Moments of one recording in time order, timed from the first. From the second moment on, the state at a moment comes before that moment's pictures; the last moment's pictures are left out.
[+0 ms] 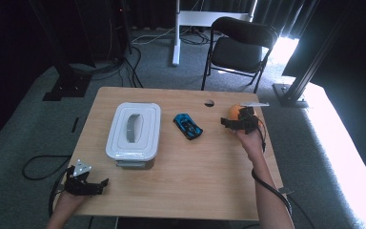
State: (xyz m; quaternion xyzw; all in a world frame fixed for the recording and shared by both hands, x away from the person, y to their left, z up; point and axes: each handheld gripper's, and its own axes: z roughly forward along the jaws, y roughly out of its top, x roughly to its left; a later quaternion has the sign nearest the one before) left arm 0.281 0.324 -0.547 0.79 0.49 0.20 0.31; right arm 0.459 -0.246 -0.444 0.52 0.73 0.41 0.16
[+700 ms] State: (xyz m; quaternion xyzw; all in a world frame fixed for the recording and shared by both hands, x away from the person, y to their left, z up) left arm 0.281 0.324 -0.547 0.79 0.49 0.20 0.31; right arm 0.473 -0.171 -0.468 0.49 0.77 0.40 0.13
